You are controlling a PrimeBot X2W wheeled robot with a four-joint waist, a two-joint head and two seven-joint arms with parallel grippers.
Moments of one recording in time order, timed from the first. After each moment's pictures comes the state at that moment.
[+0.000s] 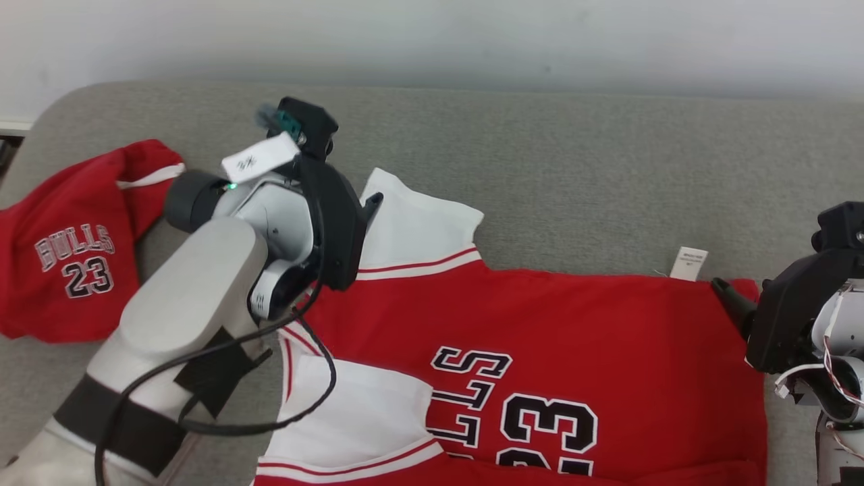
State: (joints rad) left arm -0.96 0.21 -0.80 0.55 -0.62 0.02 0.52; right arm -0.28 -0.05 -0.32 -0.10 0.21 0.13 1.01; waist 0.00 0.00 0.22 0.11
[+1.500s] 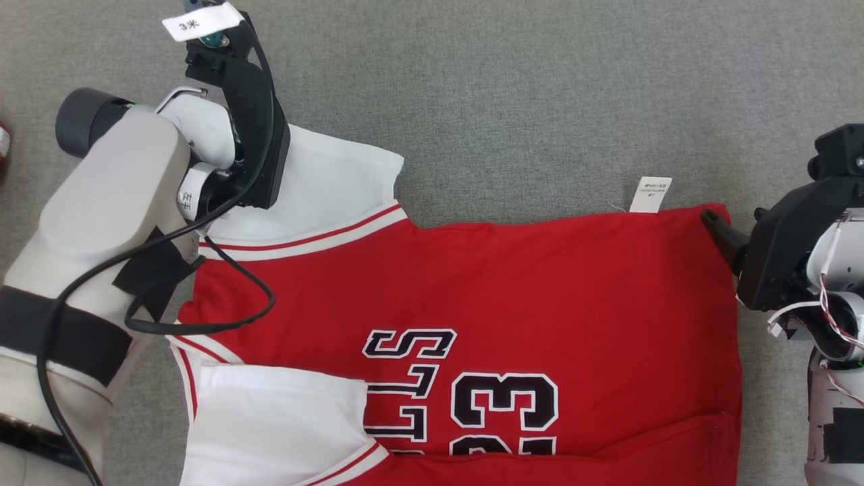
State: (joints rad) left arm -1.22 0.23 -0.85 0.86 -0.60 -0.02 0.68; right arm -0.44 -0.05 -0.28 -0.08 0.18 0.13 1.04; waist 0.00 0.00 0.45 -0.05
